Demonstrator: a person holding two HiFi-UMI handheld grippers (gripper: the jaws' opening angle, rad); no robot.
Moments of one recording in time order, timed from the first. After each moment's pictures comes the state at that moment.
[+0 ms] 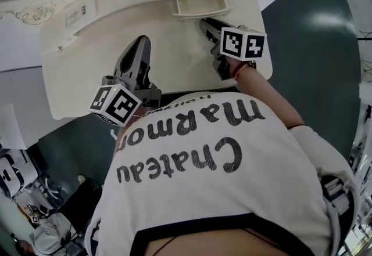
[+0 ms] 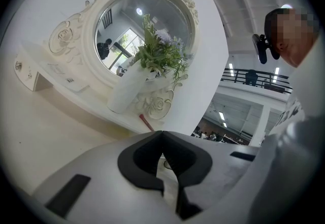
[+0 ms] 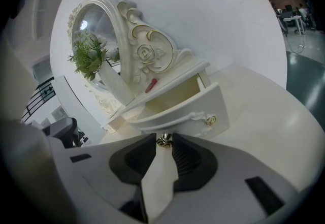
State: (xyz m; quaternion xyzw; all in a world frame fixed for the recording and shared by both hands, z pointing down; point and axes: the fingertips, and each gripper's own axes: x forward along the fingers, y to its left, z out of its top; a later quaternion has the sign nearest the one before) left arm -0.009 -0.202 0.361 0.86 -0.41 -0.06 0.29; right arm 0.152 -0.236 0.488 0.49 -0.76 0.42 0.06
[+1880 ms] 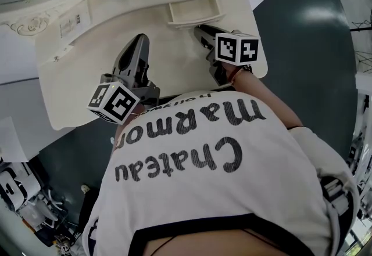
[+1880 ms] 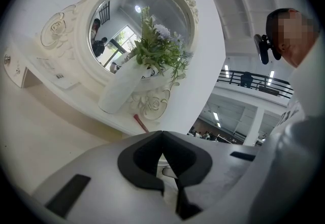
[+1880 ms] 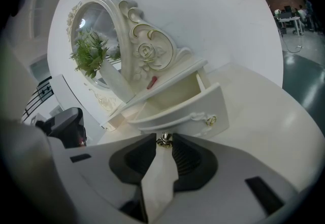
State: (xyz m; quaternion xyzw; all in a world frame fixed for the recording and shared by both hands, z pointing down) left arm 0.003 -0.215 0.356 0.87 -0.38 -0.06 0.30; right arm 0.150 -0.221 0.489 0.49 -0.75 0.43 0.07
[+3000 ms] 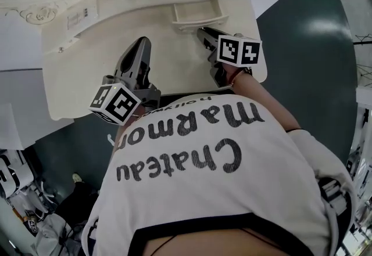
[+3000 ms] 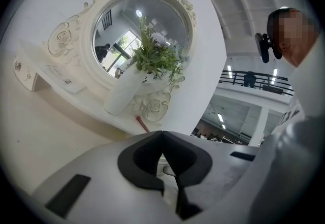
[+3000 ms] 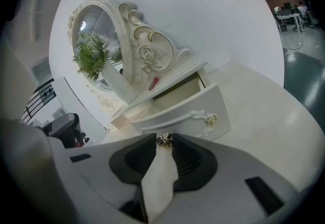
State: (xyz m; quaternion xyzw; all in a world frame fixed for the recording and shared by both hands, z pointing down) left arm -0.003 -0.200 0.352 0.86 -0.40 -0.07 0.29; right arm 0.151 -0.221 0.486 0.48 -0.76 0.43 0.06
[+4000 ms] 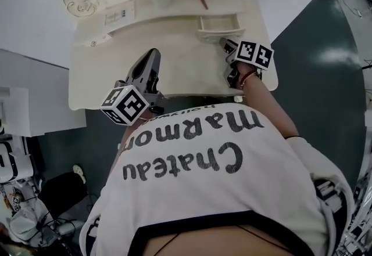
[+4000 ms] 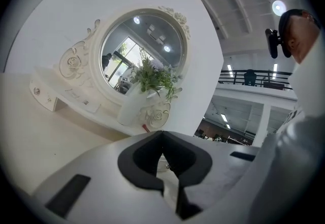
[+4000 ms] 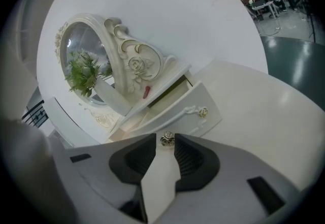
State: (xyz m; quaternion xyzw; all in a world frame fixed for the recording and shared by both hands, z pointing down) left arm -0.062 -0.154 0.320 0.86 -0.43 -0.07 0.26; right arm 0.156 -0.217 0.480 0.52 -0.71 0.47 -0.01
